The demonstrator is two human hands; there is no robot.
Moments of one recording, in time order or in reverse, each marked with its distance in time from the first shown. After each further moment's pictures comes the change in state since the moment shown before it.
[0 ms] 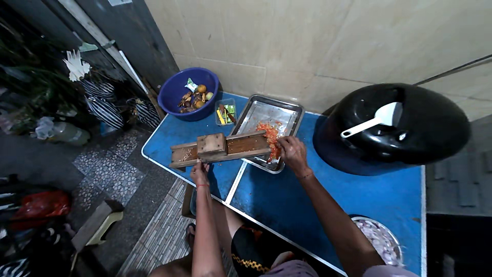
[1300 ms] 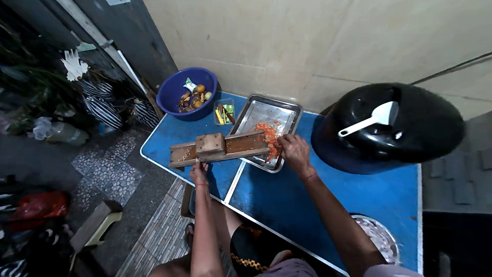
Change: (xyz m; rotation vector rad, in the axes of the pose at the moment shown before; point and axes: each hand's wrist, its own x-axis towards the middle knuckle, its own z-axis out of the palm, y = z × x) left_hand 0.001 -0.001 0.001 0.019 -0.011 0.002; right_hand 0.002 -0.010 -0.023 -0.100 -0.017 -0.066
